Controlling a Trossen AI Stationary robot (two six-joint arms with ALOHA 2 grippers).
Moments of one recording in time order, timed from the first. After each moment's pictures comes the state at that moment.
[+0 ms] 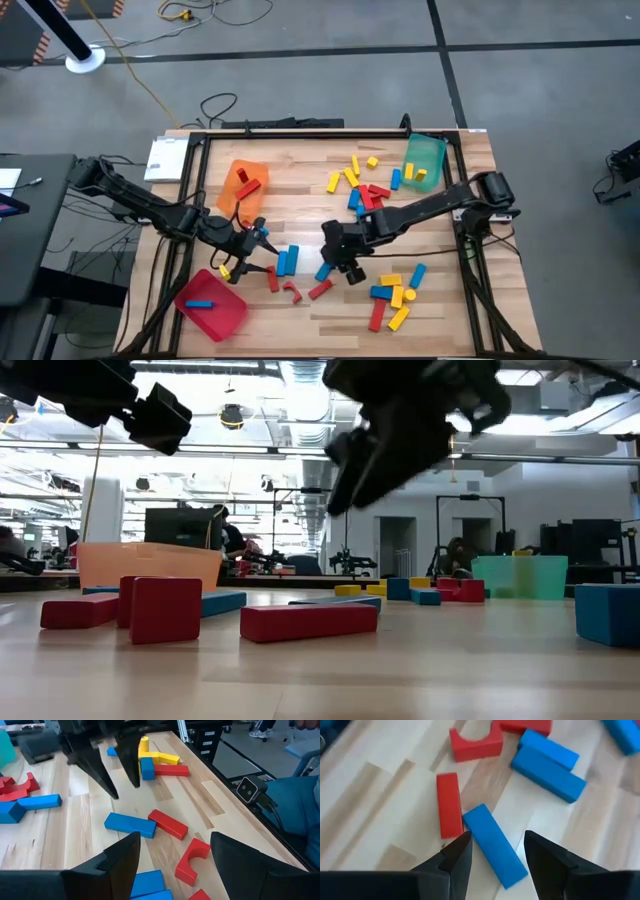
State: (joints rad) left arm -0.36 1.02 0.48 0.17 -0.03 -0.03; right arm 0.21 1.83 1.26 -0.35 -0.13 -0.22
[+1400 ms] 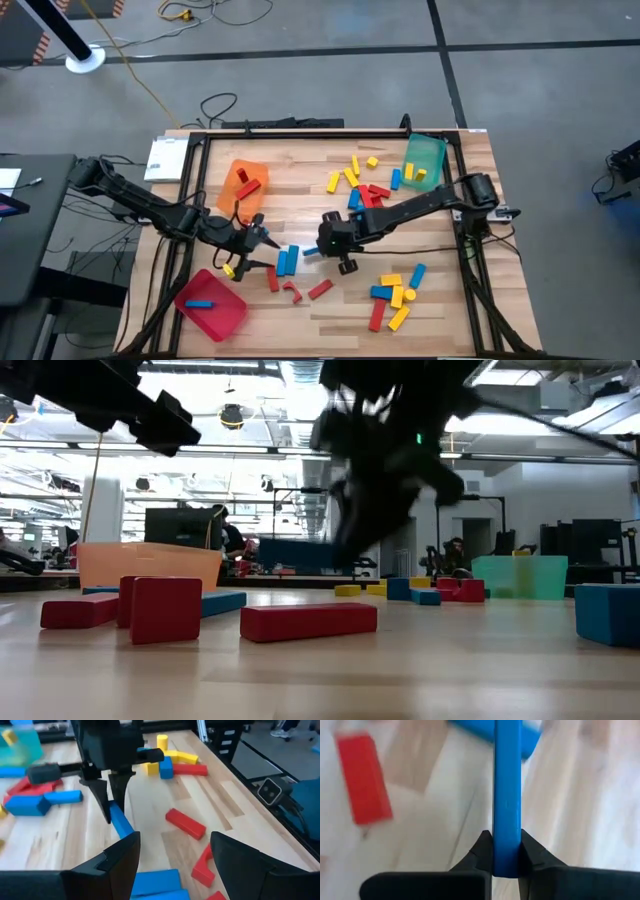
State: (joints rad) left arm -0.36 1.02 0.48 0.17 -0.12 -0.03; right arm 0.17 1.90 1.25 -0.35 0.04 -0.18
